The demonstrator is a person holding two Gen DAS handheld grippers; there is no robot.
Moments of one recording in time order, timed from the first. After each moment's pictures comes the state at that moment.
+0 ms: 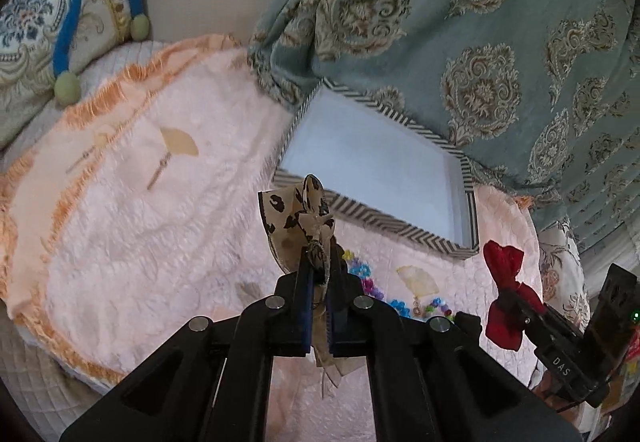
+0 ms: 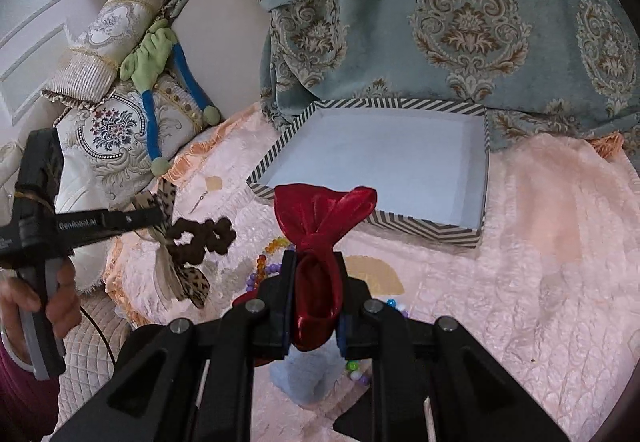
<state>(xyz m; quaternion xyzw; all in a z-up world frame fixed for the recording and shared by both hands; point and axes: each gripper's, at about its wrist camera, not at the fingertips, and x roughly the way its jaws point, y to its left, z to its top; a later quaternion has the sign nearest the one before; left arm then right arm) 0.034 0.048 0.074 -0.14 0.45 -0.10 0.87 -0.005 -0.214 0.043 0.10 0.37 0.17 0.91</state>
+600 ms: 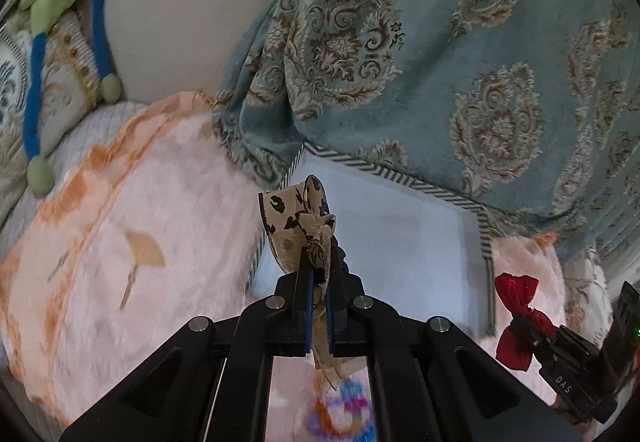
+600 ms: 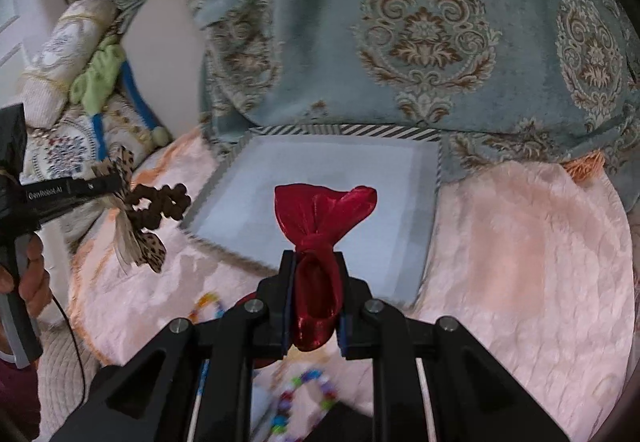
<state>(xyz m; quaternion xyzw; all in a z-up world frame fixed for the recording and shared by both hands) 0.157 0.000 0.091 -0.09 0.42 -0.08 0.90 0.087 -0.263 0.049 0.09 0.39 0.09 0.91</state>
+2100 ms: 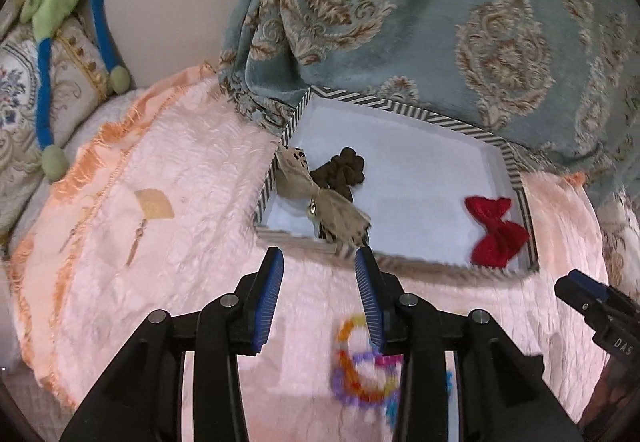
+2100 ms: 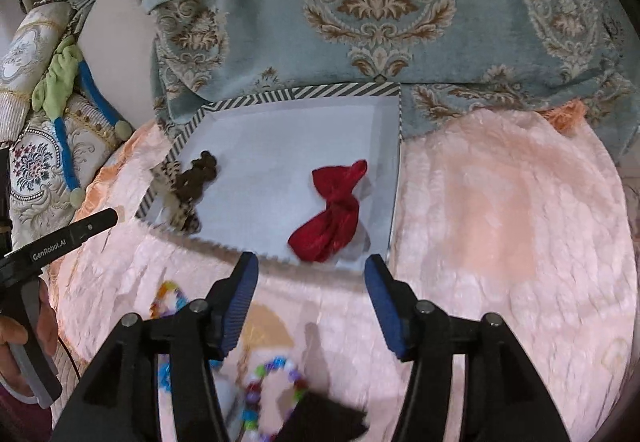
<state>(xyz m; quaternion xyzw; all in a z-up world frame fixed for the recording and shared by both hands) 0.100 -0.019 0.045 -0.02 0.44 -0.06 0.90 0.063 -0.271 0.035 0.12 0.44 0.03 0.89</state>
